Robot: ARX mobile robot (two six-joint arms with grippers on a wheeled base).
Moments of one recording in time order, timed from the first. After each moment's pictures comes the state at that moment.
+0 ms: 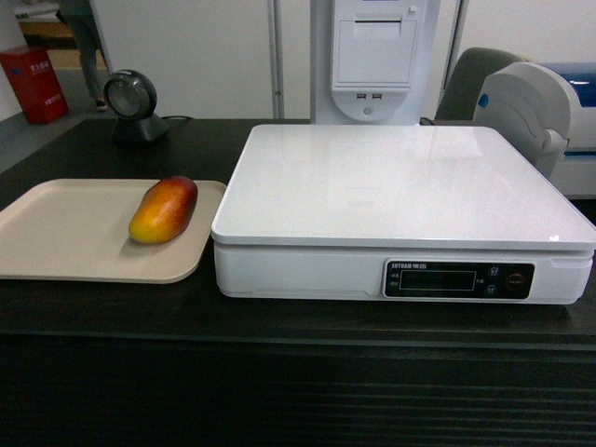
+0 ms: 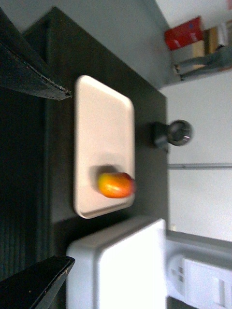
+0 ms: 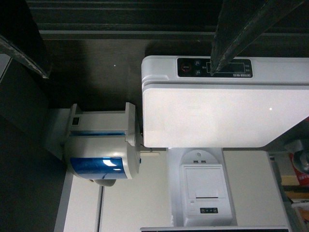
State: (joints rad) left arm -0.16 0.20 0.10 0.00 -0.21 0.00; right arm 0.00 0.01 0.01 0.00 0.00 0.00
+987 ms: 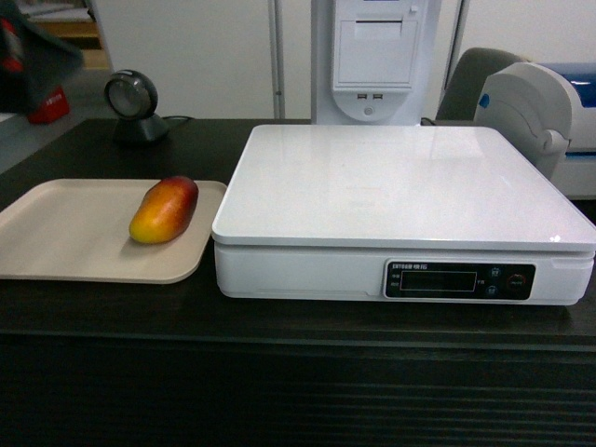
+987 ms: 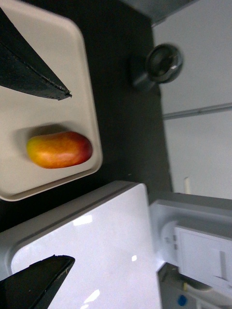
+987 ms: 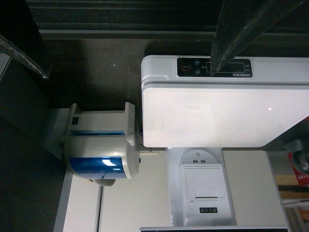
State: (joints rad) left arm -0.03 1.40 0.69 0.50 0.19 0.04; right arm 0.00 0.01 0.01 0.00 0.00 0.00
